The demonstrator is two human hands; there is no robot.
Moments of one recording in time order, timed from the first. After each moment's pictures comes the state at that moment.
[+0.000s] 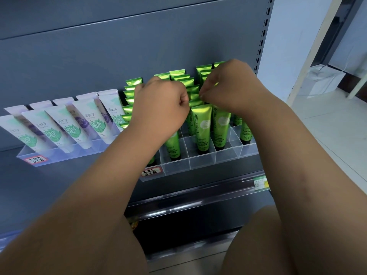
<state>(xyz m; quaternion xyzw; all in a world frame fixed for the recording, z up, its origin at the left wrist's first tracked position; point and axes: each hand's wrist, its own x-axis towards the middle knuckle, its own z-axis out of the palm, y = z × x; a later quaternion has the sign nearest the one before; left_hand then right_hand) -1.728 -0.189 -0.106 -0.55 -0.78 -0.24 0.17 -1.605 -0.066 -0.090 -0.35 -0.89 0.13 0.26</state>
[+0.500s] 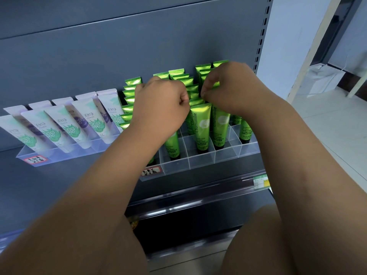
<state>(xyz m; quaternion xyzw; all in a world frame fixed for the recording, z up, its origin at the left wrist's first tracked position) -1.728 -0.186 -0.109 -0.55 -0.78 -0.24 0.17 -1.595 -0.069 -0.089 -0.32 -0.90 0.13 0.25</state>
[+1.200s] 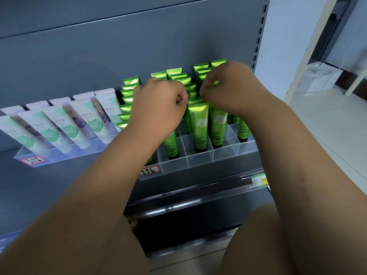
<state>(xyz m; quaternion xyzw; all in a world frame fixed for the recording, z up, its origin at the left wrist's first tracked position) -1.734 -0.184 -0.114 -0.57 -0.76 -0.28 0.16 -1.593 -0.073 -0.089 -0.34 -0.90 0.14 0.25</state>
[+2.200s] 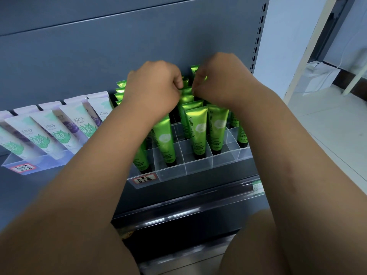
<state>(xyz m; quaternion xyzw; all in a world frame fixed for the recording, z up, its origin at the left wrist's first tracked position) -1.755 -0.150 -0.085 -0.55 -0.80 -0.21 0.11 -1.622 -0.045 -0.086 -0.32 -0.91 0.06 0.24</state>
